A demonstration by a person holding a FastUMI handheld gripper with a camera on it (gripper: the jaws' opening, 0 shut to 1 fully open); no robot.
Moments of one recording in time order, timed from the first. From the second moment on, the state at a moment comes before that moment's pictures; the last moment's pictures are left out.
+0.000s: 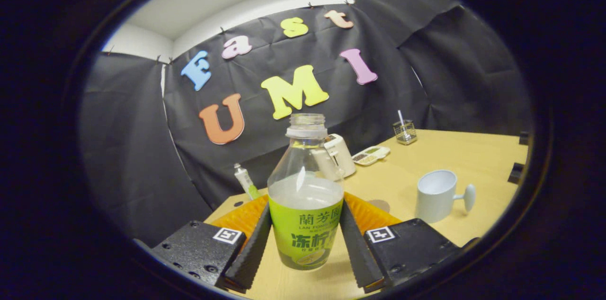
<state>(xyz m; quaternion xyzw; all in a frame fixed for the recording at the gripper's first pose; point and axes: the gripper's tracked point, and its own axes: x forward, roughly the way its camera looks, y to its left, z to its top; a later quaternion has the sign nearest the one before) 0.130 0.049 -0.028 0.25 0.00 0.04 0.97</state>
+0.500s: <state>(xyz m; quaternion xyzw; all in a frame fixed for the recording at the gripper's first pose) 0.152 0.034 -0.030 0.41 0.04 0.10 0.91</state>
